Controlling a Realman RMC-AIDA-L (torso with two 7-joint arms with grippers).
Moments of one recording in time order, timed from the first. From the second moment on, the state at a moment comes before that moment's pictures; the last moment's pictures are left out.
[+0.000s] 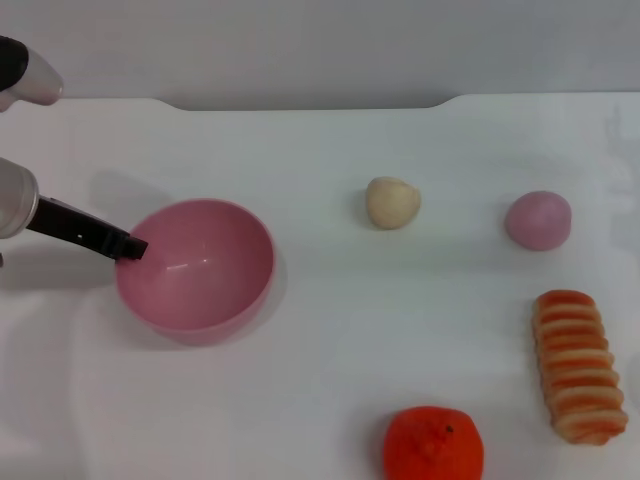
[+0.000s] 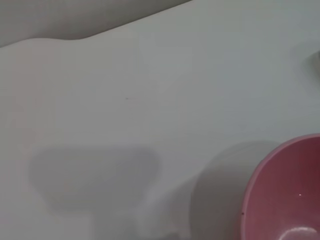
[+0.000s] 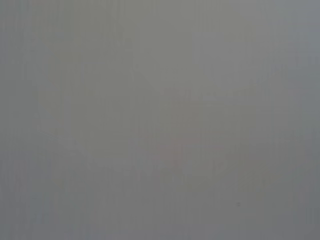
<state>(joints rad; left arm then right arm) -0.59 -2.04 1.07 1.06 2.59 1.32 -2.39 0.56 2.08 -1.84 -0.31 -2.27 1.05 2.95</state>
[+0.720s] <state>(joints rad) -0.58 -2.05 1.07 1.07 2.59 1.32 -2.40 0.54 2.07 -1.85 -0.40 -2.27 0.92 2.95</state>
